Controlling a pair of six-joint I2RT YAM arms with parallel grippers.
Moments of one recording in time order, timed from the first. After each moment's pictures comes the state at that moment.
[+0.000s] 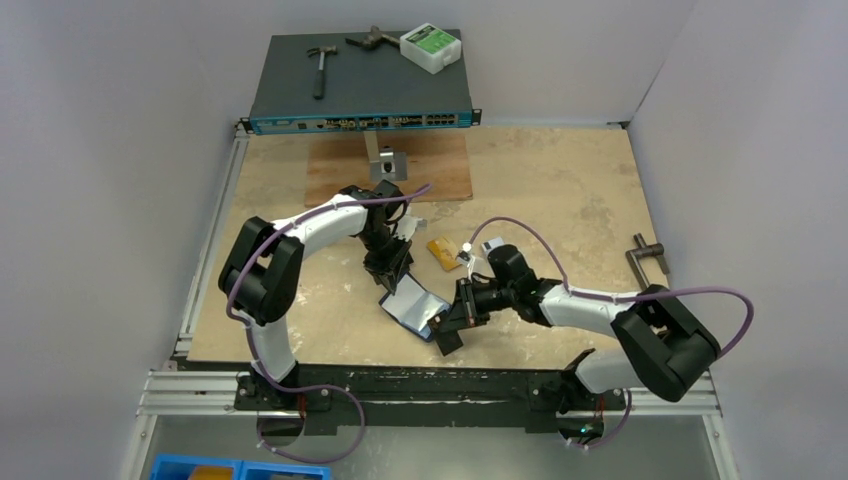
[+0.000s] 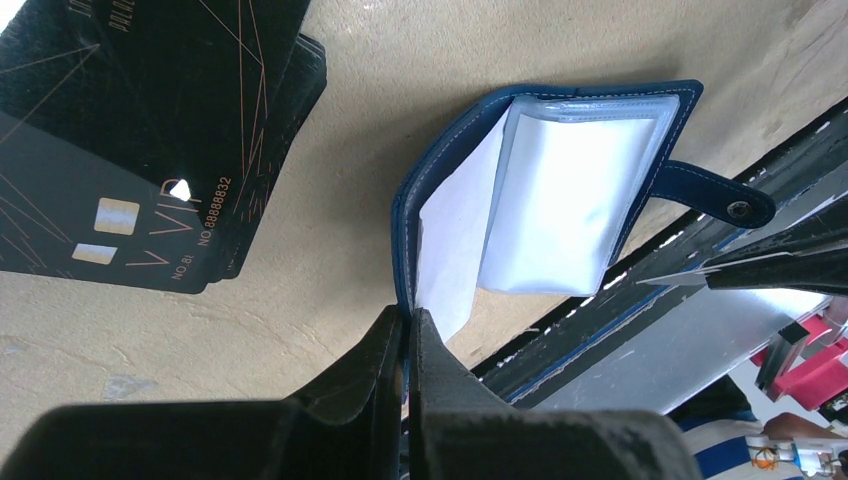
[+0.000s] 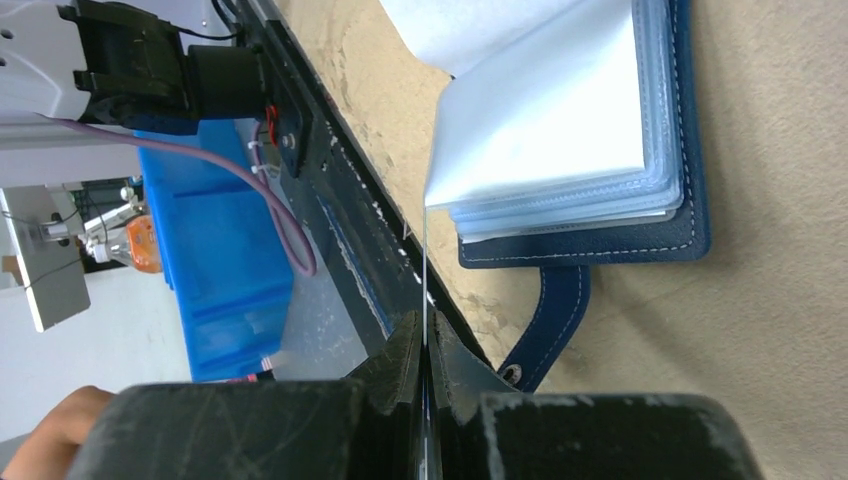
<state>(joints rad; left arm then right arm) -0.55 1.85 1.29 -0.94 0.41 -0.04 0.67 1.36 0.44 0.19 -0.75 0.70</state>
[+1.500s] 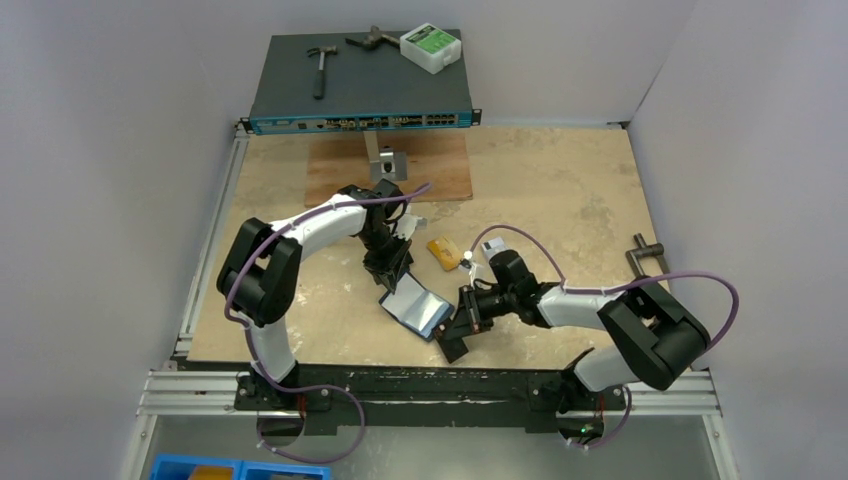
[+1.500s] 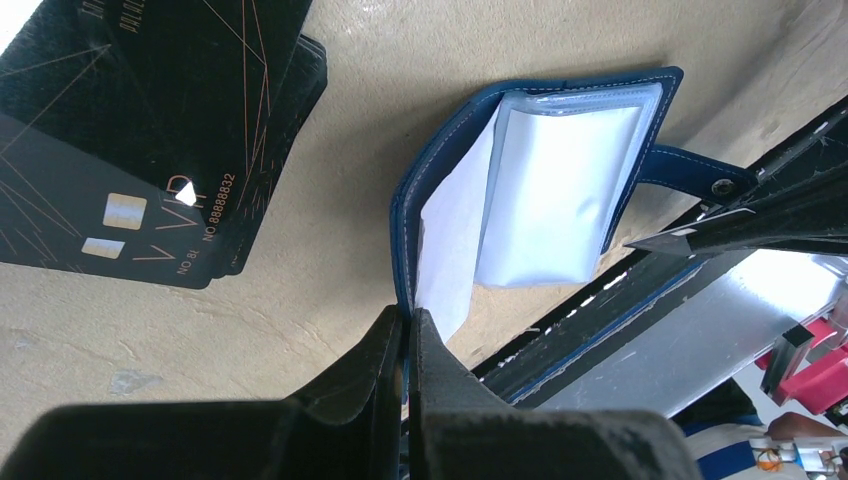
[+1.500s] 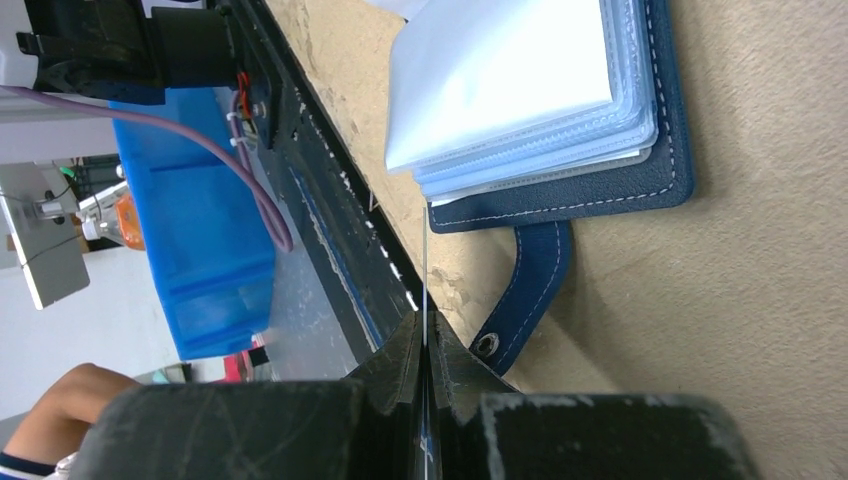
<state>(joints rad) -0.55 1.84 1.29 -0.94 0.40 -0.04 0.65 1.43 0.39 0.23 -0.81 0.65</state>
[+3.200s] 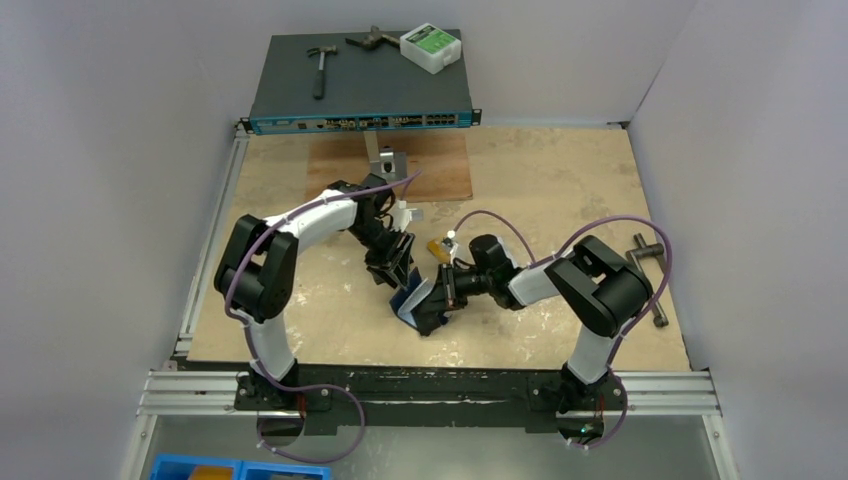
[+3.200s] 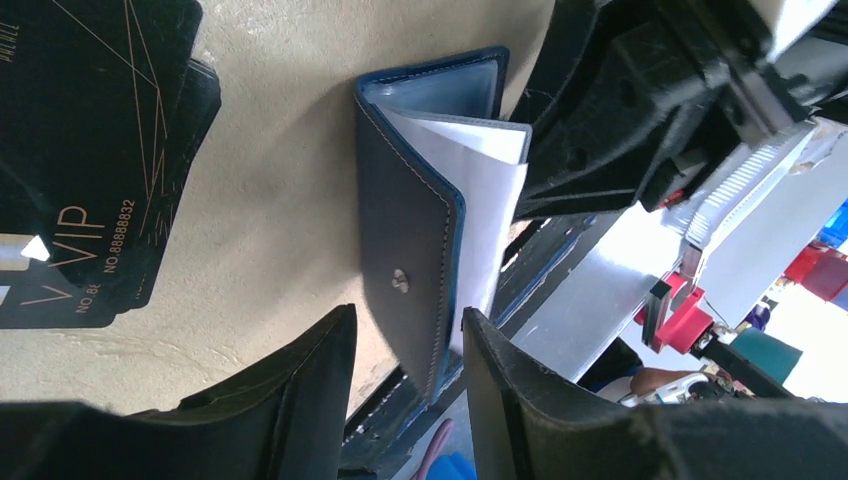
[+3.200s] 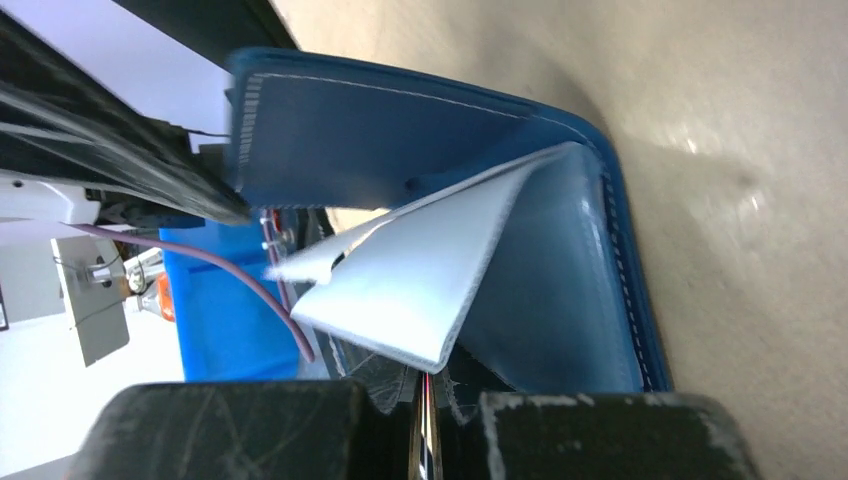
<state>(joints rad) -0.48 1.84 1.29 -0.93 0.67 -0.04 0.66 1.78 0.55 0.56 -0.77 0.81</state>
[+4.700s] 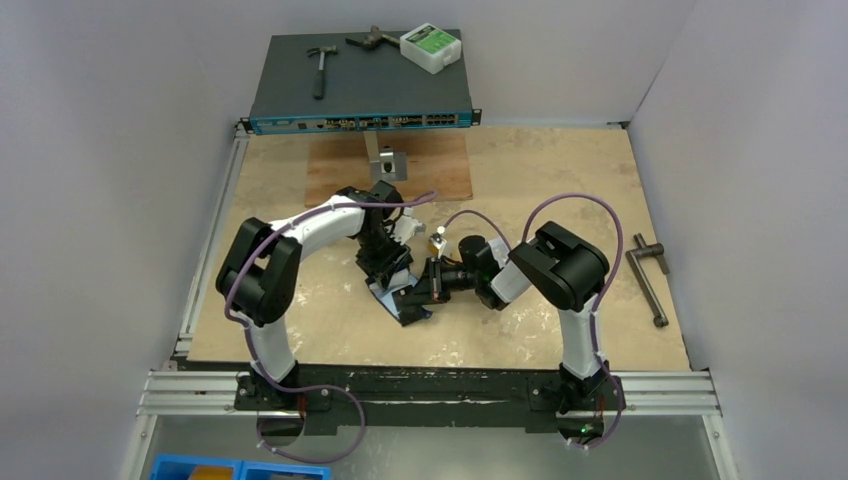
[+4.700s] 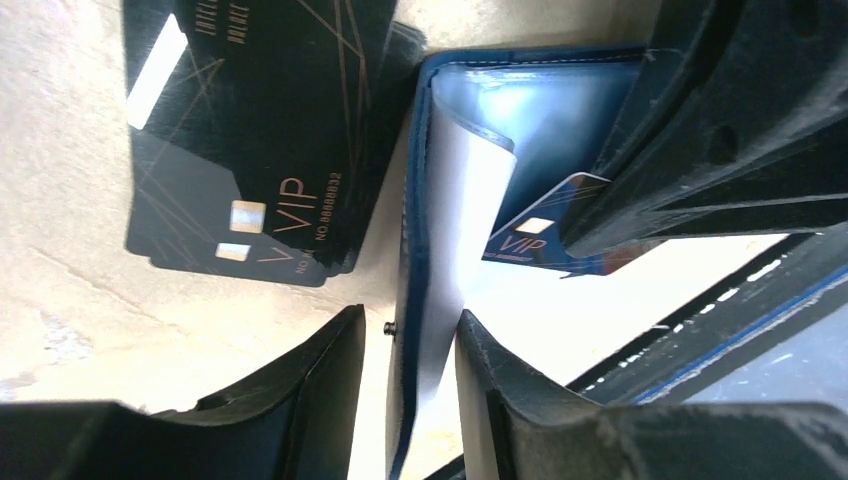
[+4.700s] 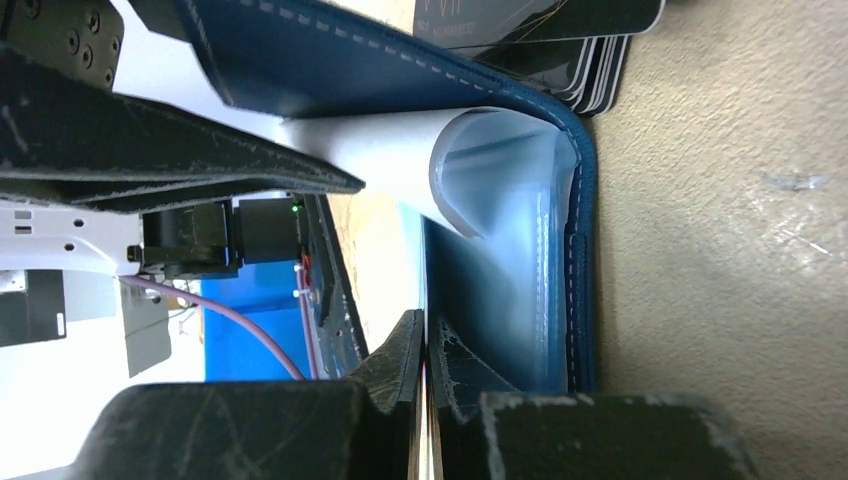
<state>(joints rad) -0.54 1.84 1.27 -0.92 0.28 0.18 0.68 2.04 0.65 0.93 -0.78 0.98</state>
